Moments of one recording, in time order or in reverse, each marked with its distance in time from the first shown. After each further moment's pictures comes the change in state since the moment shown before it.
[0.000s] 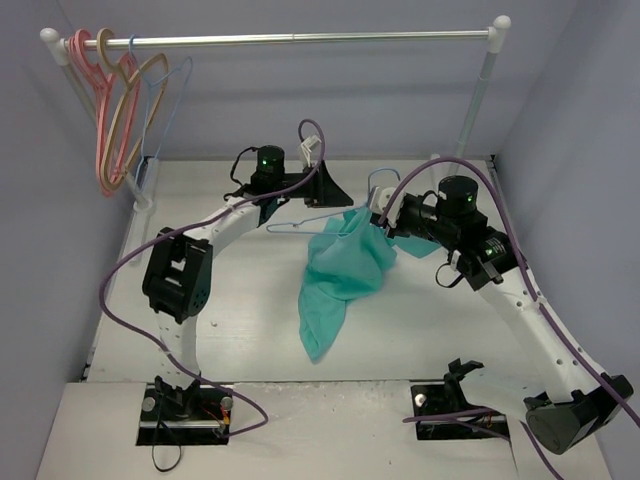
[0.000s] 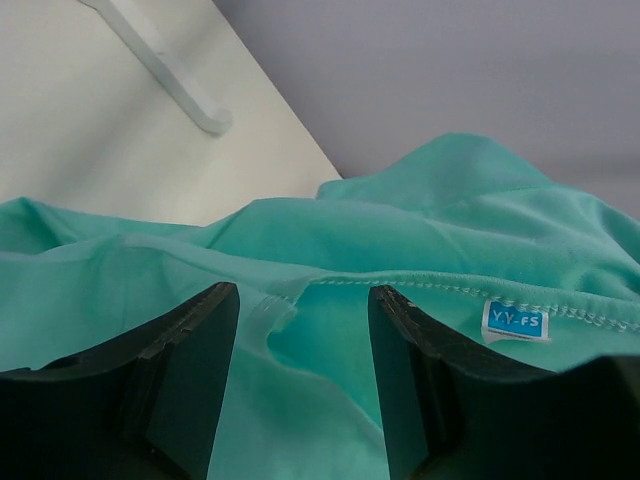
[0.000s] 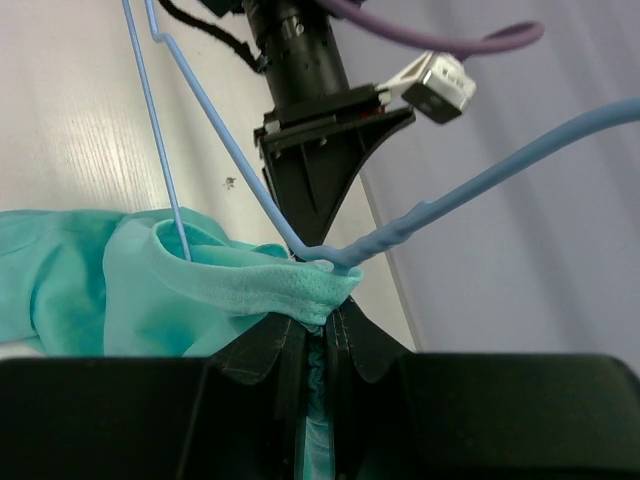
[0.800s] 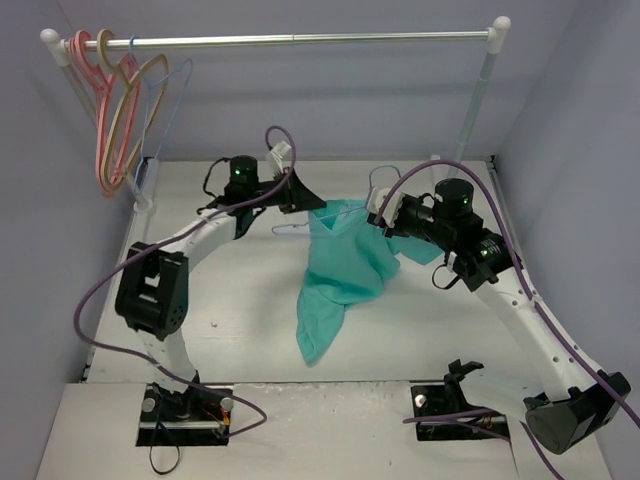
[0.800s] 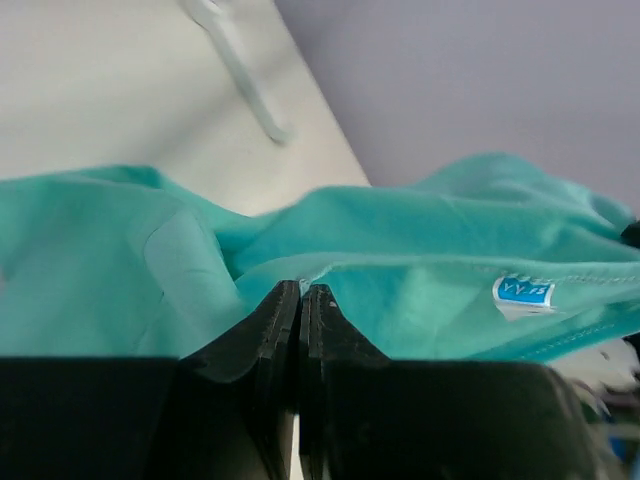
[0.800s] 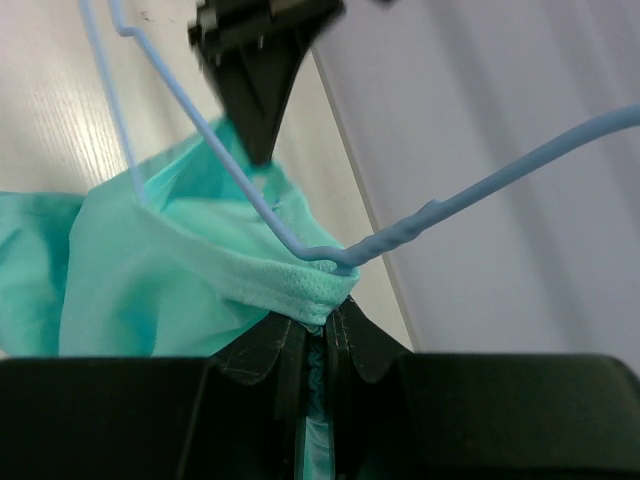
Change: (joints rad) left arm 0.047 -0.116 -0.242 0.110 -0.055 -0.068; right arm -0.001 0.009 -0.027 0.027 0.062 -0.017
